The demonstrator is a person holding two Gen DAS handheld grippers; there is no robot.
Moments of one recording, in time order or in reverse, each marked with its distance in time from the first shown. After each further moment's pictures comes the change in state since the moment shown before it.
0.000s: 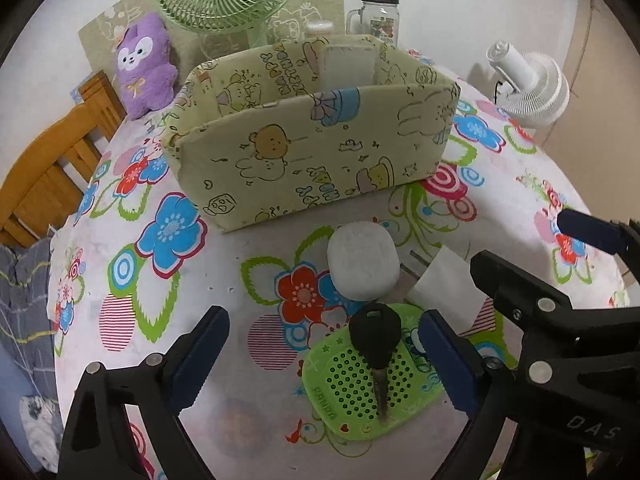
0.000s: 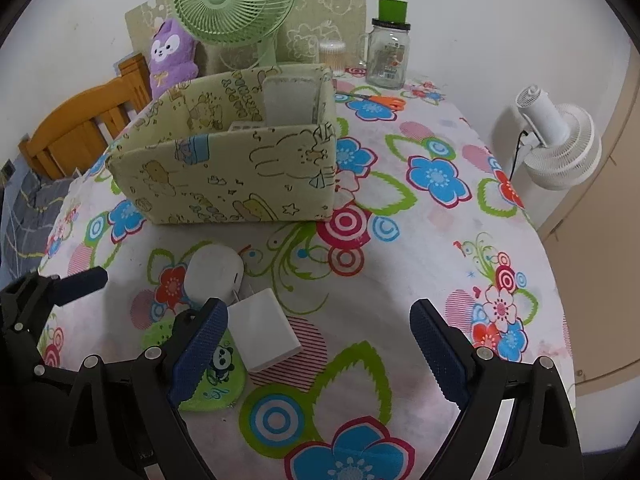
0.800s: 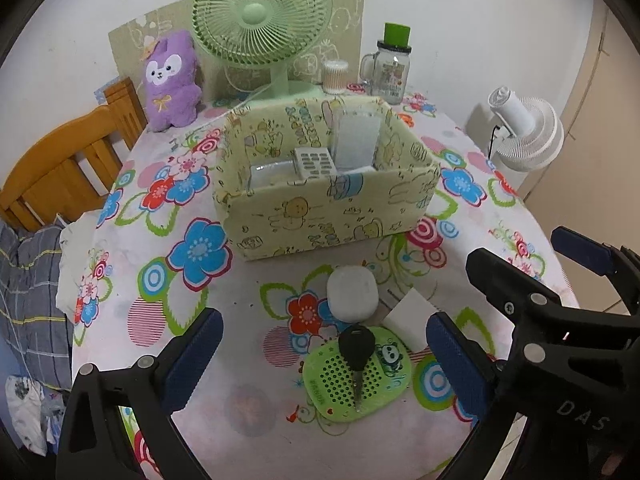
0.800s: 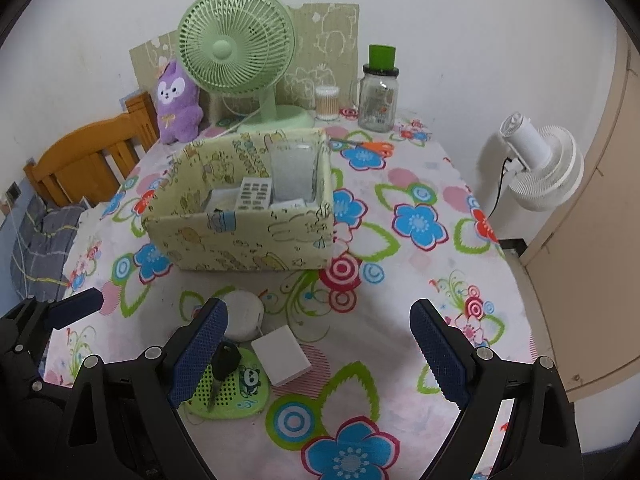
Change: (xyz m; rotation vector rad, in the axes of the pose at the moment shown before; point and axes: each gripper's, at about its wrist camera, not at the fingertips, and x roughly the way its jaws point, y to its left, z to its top) left arm -0.058 0.013 0.018 -0.093 -0.062 -0.029; right arm -0.056 0.003 0.027 0.033 -0.078 -0.011
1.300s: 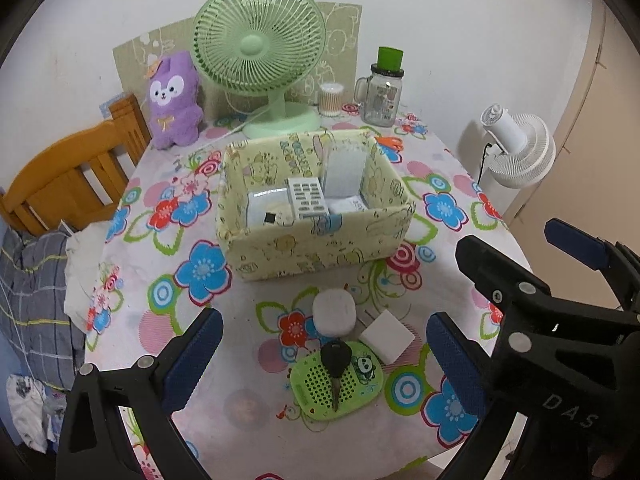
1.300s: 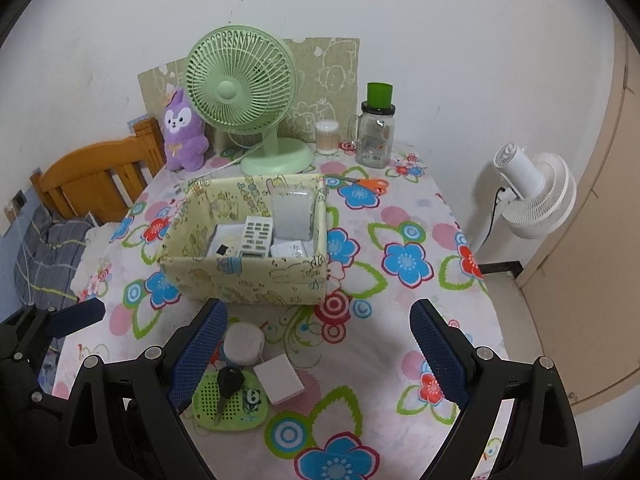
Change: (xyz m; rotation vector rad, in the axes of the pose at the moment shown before) left arm -0.037 -0.011 0.020 -0.024 -0.029 -0.008; right arm -0.037 -0.006 0.025 -0.015 -0.077 -0.001
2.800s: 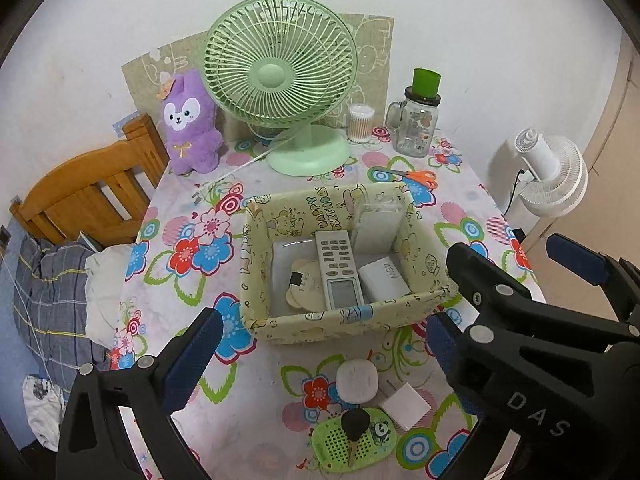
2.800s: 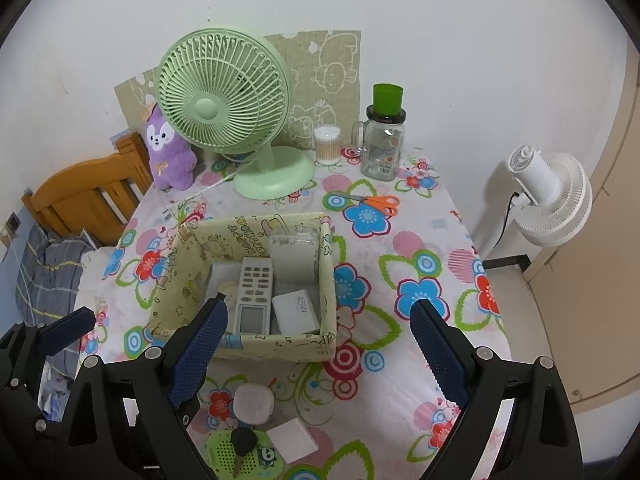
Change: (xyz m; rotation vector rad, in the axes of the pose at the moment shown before) left arm 0.011 0.007 0.078 -0.032 0.002 0.093; right arm 0.038 0.002 0.081 0.044 0.052 0.009
